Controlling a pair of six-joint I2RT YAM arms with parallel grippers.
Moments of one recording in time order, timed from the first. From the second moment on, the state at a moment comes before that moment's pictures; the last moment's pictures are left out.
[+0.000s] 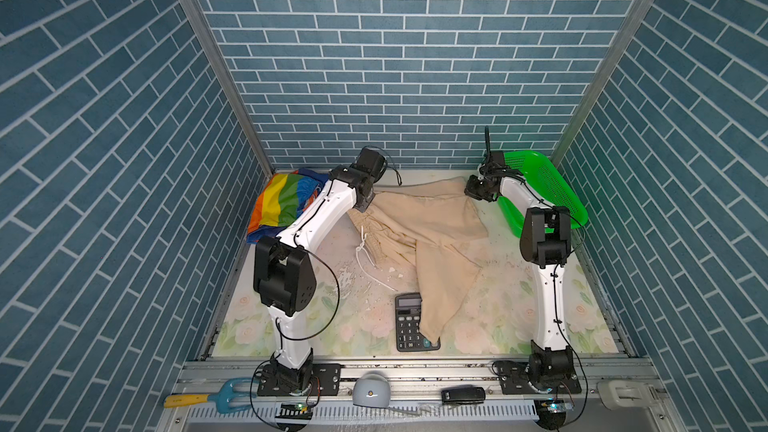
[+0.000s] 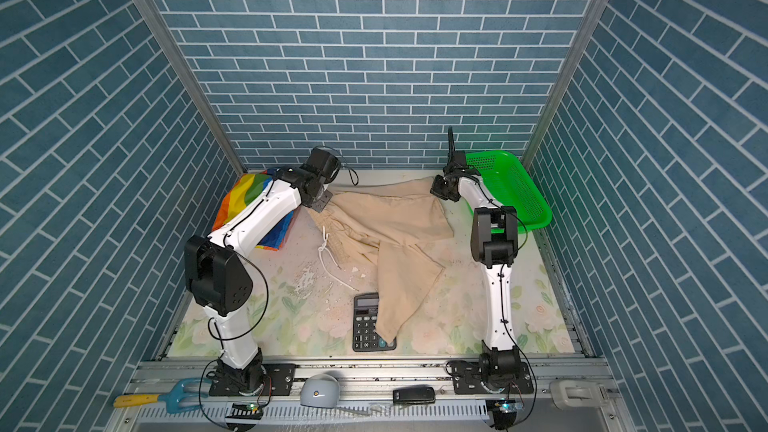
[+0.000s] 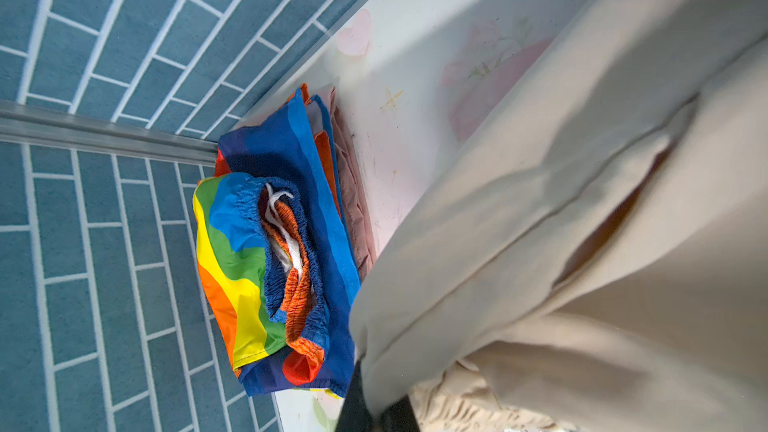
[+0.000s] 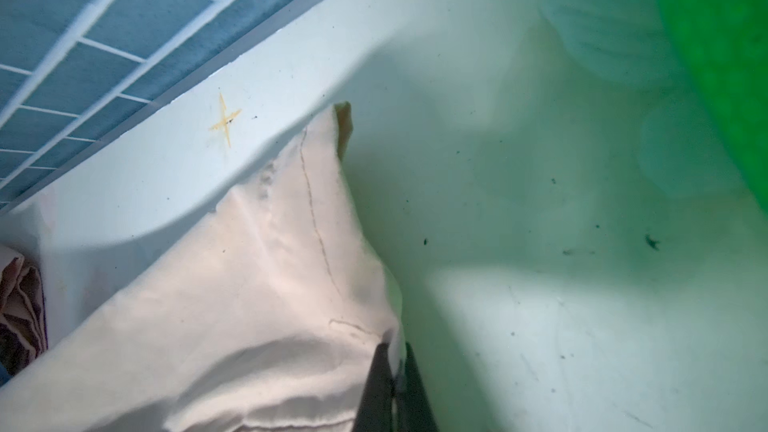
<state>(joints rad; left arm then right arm) -0.40 1.89 1.82 -1.00 -0.50 0.17 0.17 2.43 2.13 -0.67 -0.27 0.44</state>
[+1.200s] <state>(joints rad) -0.26 1.54 1.31 -0.87 -0.27 -0.09 0.21 1.68 1.15 -0.49 -0.36 0.51</state>
